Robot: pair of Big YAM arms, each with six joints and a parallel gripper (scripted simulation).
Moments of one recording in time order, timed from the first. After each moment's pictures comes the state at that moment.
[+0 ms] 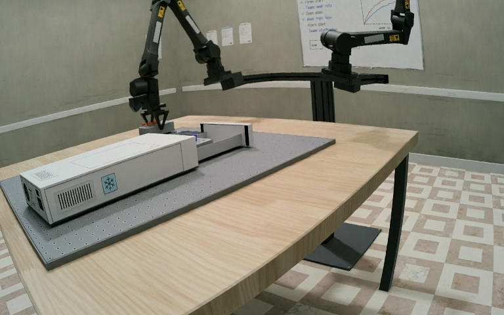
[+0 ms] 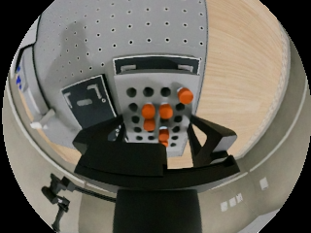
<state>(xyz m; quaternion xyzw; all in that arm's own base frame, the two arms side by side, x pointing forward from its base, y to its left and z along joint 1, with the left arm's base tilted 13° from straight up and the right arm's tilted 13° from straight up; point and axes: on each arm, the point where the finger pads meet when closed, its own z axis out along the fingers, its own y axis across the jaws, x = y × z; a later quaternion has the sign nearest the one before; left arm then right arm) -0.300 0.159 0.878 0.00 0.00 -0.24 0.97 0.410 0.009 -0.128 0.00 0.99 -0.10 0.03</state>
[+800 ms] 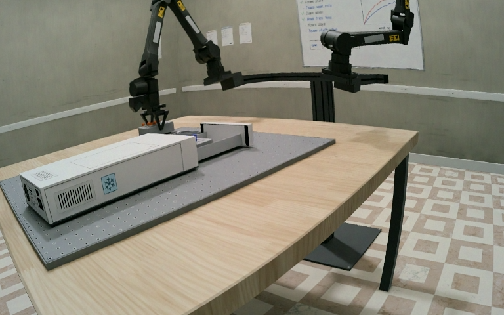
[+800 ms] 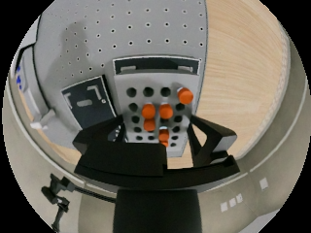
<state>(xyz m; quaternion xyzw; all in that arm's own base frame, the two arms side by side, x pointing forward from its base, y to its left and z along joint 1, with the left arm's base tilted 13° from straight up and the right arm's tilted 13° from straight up) -0.300 0.159 0.878 0.00 0.00 -0.24 0.97 0.411 0.008 -0.128 0.00 0.99 -0.10 0.04</state>
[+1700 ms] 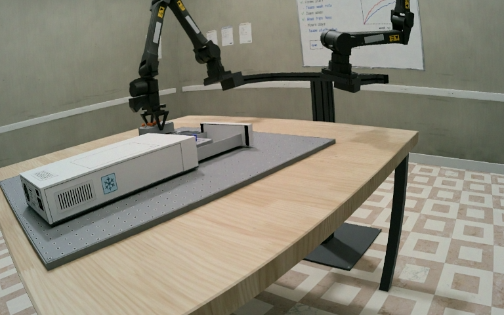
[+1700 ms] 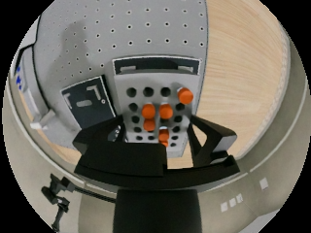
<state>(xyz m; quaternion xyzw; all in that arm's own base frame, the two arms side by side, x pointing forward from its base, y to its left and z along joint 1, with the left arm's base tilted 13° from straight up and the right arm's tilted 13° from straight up) -0.300 0.159 0.878 0.00 0.00 -0.24 0.97 0.411 0.008 -0.129 0.00 0.99 -0.10 0.04</state>
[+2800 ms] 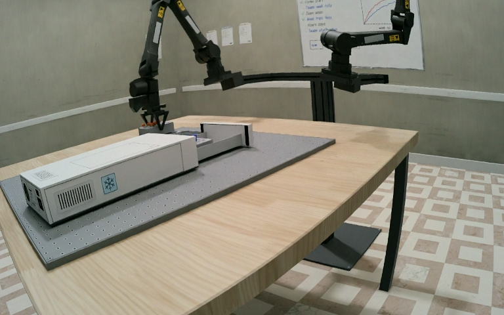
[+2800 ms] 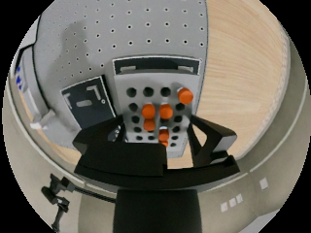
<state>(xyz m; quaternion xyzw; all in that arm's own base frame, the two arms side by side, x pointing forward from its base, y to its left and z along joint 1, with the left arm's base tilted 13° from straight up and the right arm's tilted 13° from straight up) -0.300 0.159 0.878 0.00 0.00 -0.24 0.97 0.411 0.008 -0.129 0.00 0.99 -0.10 0.04</state>
